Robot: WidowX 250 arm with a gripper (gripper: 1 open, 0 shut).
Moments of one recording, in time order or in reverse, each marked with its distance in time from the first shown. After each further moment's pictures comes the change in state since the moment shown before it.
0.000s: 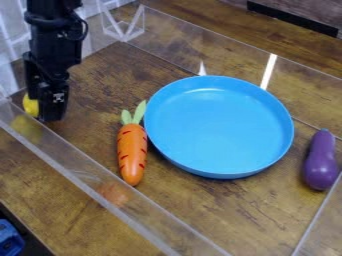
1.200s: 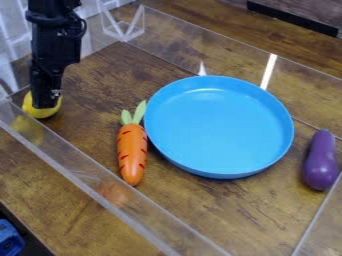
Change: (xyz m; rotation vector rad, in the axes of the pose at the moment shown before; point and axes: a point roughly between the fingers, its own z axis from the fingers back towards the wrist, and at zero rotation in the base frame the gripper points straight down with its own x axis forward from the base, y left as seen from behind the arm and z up) arm 0.000 0.008 0.002 -0.032 0.016 -0.027
